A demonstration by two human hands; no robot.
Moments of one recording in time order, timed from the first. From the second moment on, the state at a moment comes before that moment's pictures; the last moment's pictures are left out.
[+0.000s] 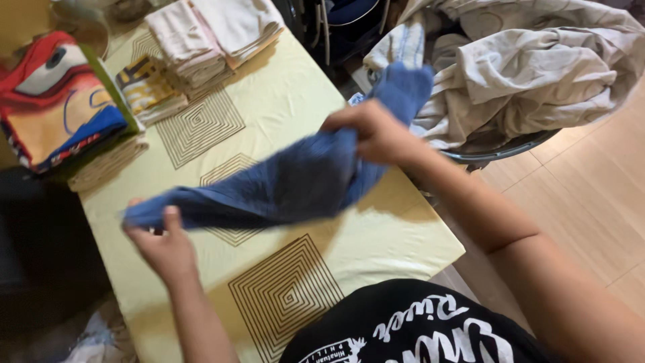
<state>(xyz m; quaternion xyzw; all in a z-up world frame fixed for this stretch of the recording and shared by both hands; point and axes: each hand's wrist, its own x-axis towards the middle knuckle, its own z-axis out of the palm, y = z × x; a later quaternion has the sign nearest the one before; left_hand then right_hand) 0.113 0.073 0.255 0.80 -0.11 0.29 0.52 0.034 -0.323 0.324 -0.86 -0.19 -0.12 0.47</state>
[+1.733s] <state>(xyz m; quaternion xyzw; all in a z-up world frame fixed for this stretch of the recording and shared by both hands) 0.122 0.305 0.298 0.75 -0.11 0.51 0.42 0.097 -0.428 0.293 -0.72 -0.13 -0.32 0.60</state>
